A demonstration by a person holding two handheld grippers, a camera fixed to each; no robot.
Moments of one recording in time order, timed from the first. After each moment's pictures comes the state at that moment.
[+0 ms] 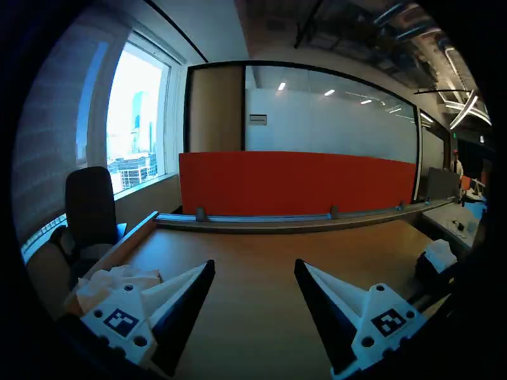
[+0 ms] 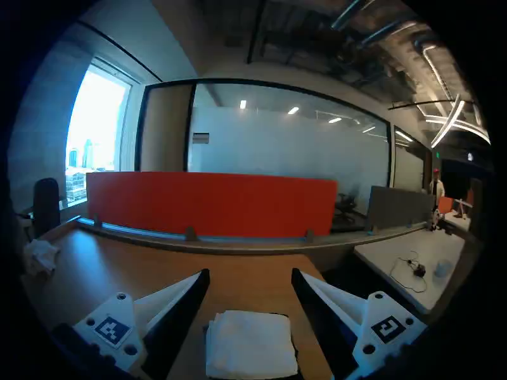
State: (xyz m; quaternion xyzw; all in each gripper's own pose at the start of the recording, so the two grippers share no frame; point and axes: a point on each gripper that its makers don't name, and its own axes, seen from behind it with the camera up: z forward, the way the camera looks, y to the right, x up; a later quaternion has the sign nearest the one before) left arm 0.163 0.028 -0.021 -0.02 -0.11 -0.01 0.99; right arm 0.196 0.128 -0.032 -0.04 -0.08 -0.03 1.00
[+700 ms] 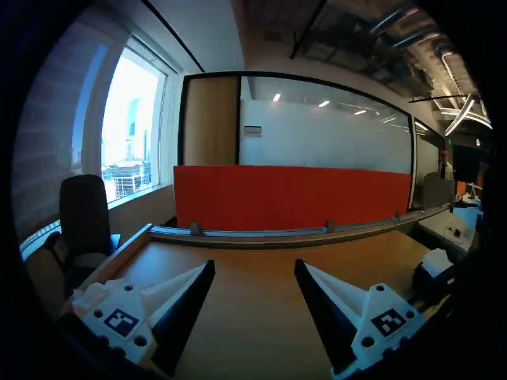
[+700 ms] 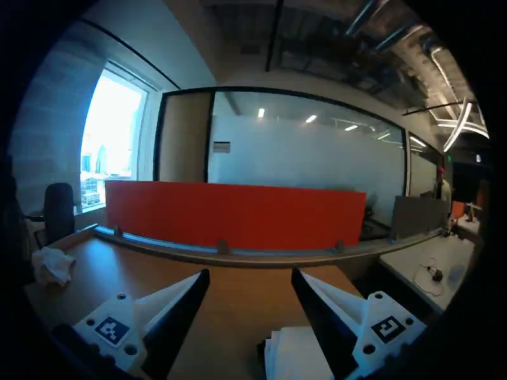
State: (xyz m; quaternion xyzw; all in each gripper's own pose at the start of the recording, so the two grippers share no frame) left arm 0.185 0.025 -0.002 -0.04 -0.08 -0.01 1.00; right arm 0.212 0.018 -0.005 0.00 -0.06 -0.03 1.00
